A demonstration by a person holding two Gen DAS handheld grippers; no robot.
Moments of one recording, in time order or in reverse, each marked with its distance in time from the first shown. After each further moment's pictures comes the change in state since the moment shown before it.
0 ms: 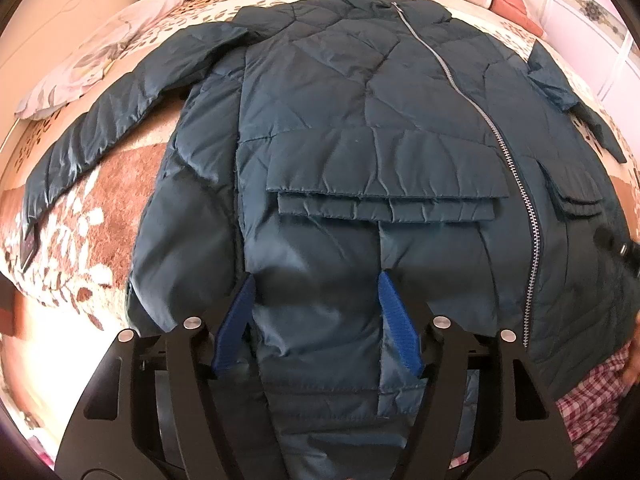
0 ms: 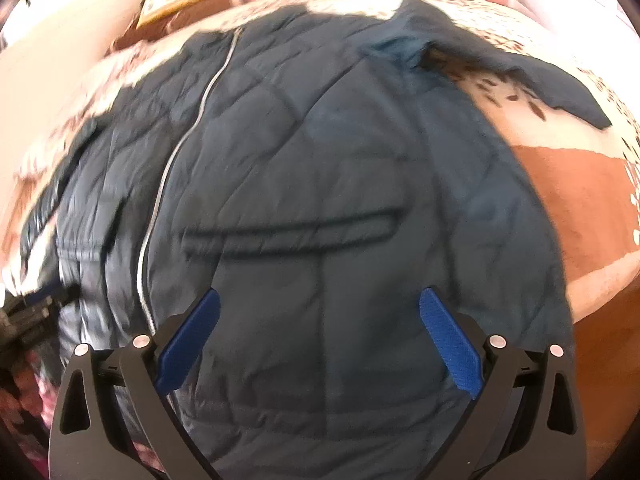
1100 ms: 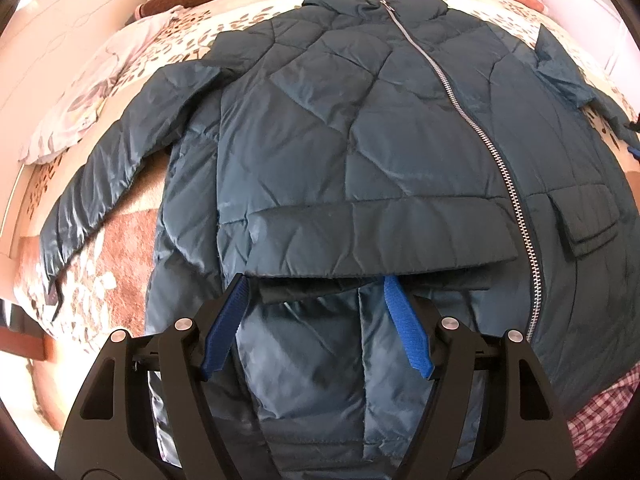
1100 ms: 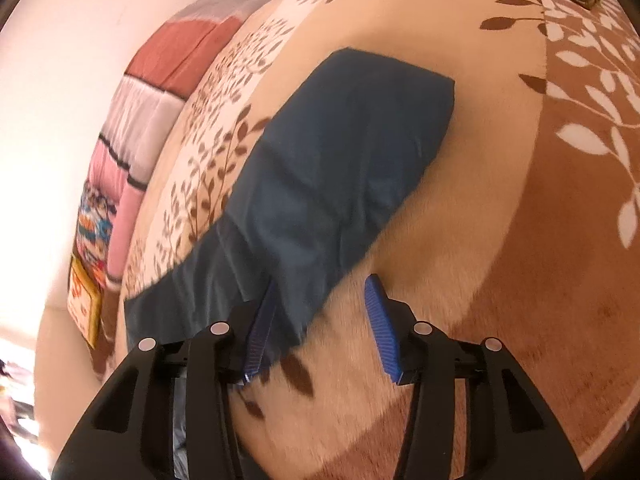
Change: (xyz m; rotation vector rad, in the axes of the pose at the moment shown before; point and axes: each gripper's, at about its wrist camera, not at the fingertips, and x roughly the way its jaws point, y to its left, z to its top) left arm 0.007 -0.030 0.055 0.093 0.028 0.091; right arm 0.044 -0.335 0.143 0.941 -0.261 0.079
